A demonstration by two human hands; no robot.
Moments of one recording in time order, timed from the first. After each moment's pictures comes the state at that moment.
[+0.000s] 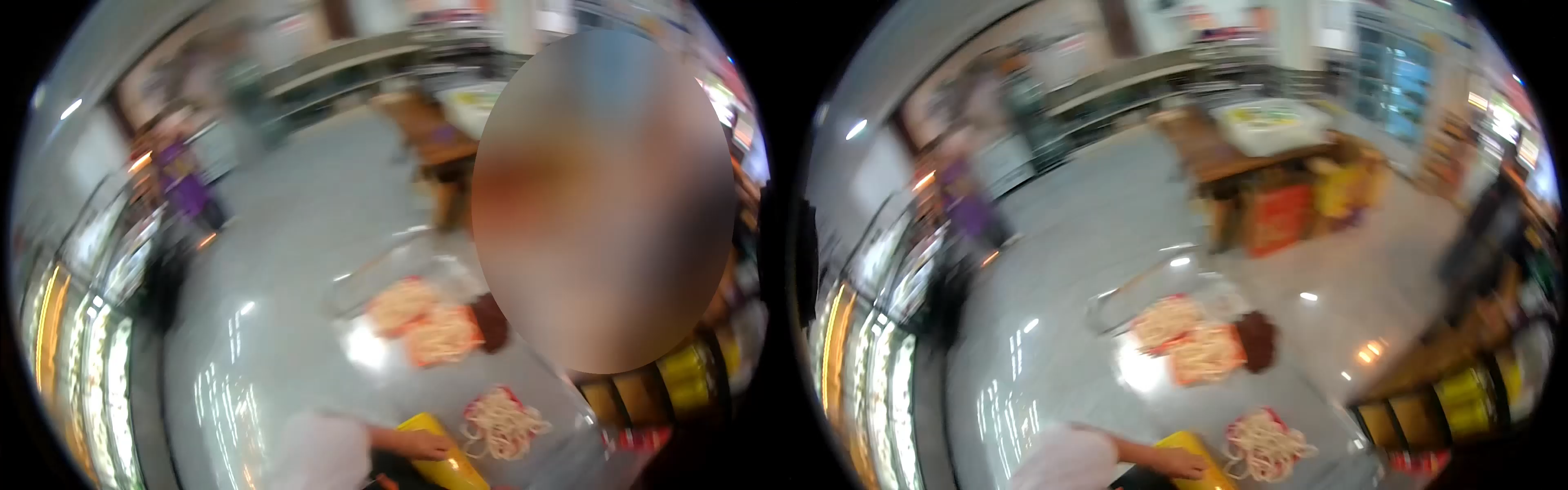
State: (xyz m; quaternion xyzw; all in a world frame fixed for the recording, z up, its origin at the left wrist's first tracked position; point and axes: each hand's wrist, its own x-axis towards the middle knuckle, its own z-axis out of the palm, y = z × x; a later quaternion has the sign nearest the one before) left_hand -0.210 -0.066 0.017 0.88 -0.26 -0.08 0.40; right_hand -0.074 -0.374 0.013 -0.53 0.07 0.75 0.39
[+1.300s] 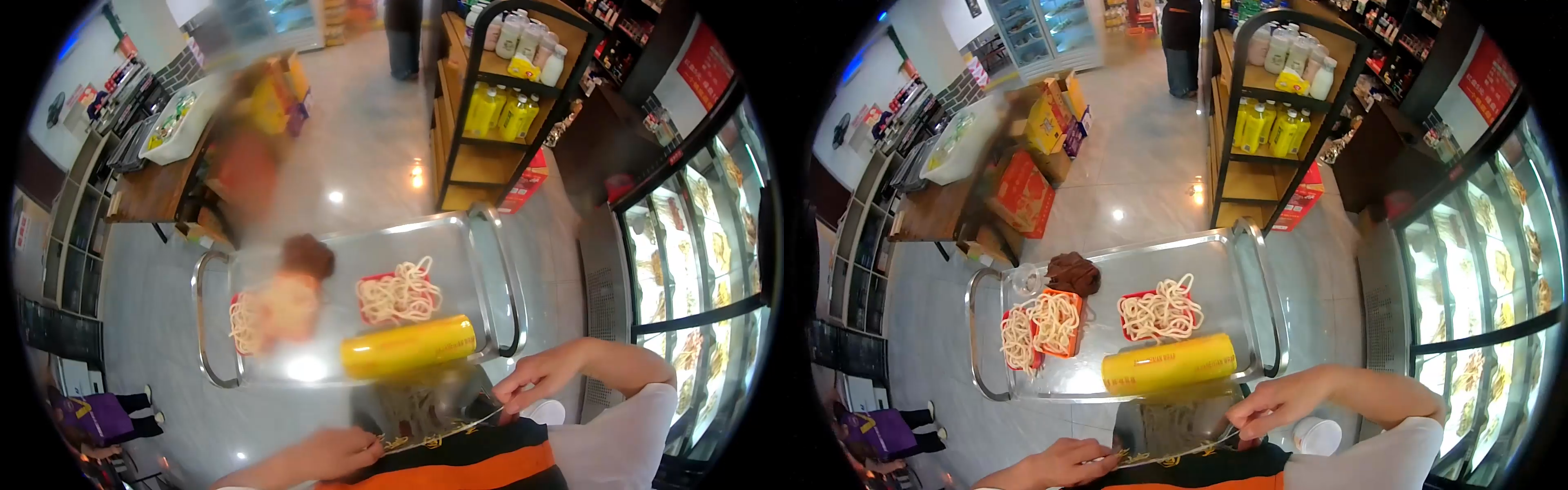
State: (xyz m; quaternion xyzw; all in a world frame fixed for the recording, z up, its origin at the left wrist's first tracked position) left_hand -0.239 -0.037 0.284 0.82 -0.29 -0.37 0.33; right_hand -0.137 -0.367 0.284 -0.48 -0.27 0.67 0.49
